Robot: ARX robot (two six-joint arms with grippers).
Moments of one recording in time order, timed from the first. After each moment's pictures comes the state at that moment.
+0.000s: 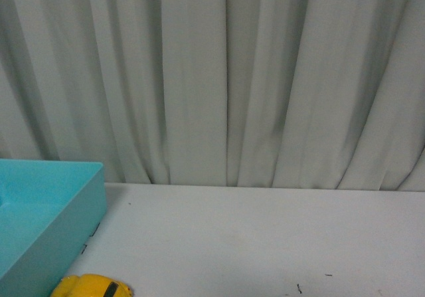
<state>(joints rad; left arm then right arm) 0.00 0.01 0.01 0.00 0.00 0.00 0.00 0.58 0.17 0.41 0.00 -0.04</state>
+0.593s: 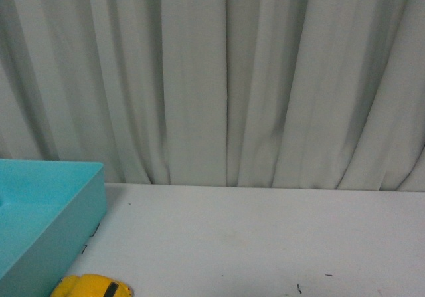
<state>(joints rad) 0.00 0.01 0.01 0.00 0.00 0.00 0.00 0.33 0.05 0.28 0.00 -0.02</state>
